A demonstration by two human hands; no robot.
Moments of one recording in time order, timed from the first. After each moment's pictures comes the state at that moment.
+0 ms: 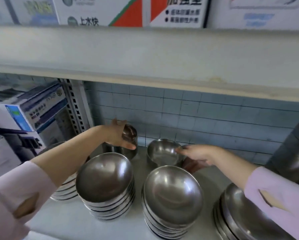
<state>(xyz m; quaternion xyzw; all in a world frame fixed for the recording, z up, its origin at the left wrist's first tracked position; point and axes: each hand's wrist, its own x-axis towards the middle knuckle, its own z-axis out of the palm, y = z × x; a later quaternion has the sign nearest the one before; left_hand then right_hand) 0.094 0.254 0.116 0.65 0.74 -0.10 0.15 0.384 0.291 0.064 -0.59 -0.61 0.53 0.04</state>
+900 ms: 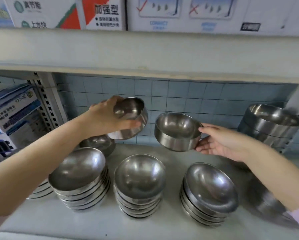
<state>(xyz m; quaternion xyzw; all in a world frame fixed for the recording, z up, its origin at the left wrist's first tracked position) 0.179 0.186 0.184 0.71 0.68 0.19 0.09 0.500 0.209 0.140 -0.56 -0.53 0.55 0.32</state>
